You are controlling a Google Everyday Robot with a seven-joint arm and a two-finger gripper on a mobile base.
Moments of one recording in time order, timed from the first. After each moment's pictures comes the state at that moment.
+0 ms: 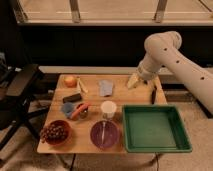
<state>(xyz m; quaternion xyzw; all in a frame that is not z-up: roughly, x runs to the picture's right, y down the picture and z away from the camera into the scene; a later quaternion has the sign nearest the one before) 0.189 -0.016 0.711 -0.12 -0.25 -0.74 0.61</state>
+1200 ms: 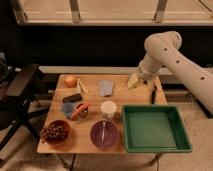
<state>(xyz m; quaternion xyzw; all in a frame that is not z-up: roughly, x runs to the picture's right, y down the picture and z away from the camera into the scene) 0.190 -0.016 0.711 -0.12 -0.25 -0.74 0.61</state>
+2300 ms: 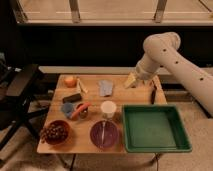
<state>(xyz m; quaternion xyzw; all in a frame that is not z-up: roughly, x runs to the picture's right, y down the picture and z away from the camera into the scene) 0.160 -0.023 0.716 -0.08 -0.26 -0.75 0.61</state>
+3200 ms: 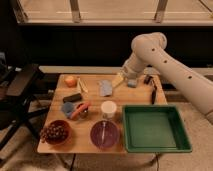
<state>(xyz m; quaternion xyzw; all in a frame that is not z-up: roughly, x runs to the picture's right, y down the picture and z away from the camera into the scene) 0.106 -0.021 0.716 -0.04 -0.29 -0.76 0.57</state>
